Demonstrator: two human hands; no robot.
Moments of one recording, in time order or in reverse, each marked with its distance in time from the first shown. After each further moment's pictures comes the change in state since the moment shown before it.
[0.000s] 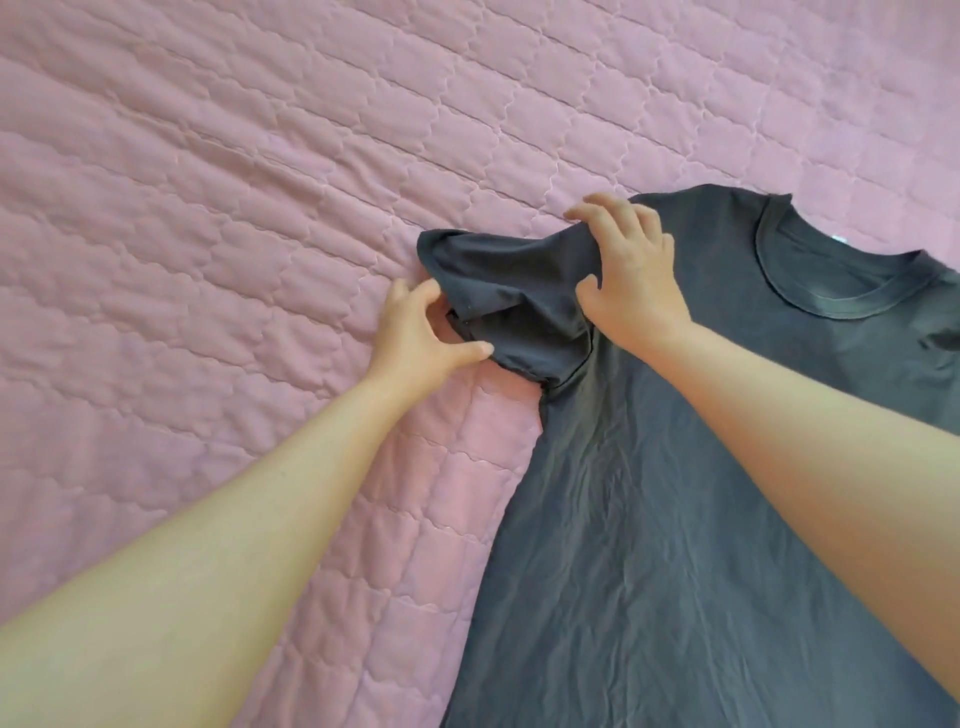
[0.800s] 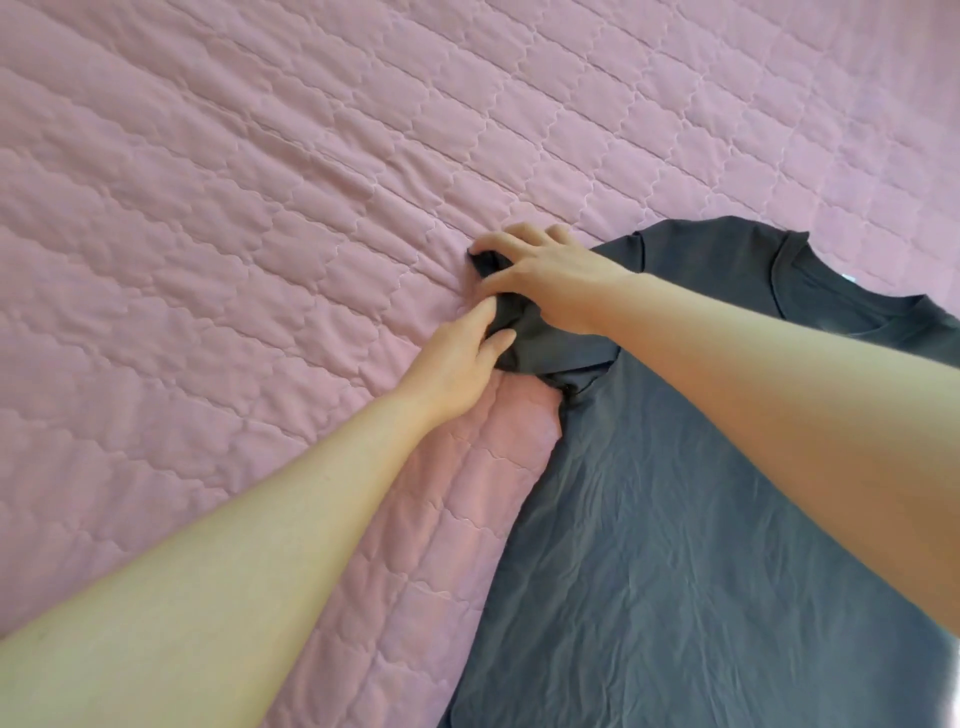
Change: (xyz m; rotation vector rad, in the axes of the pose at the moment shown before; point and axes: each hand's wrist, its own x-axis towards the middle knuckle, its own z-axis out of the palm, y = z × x) left_hand -0.024 0.009 -0.010 -0.001 -0.163 0.188; right_hand 0.040 -0.084 -0.009 -0.418 -0.499 -0.662
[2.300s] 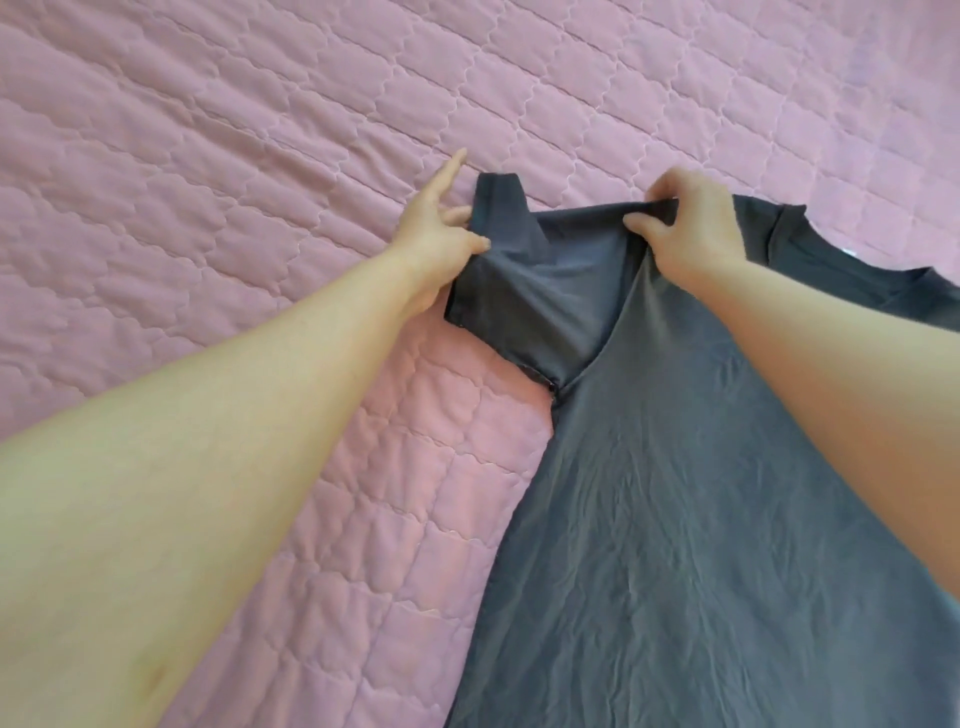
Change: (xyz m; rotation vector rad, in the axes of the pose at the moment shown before) left_hand 0.088 0.021 -0.028 -0.547 0.088 -0.293; right_hand -0.056 0.092 0.046 0.556 0.469 0.948
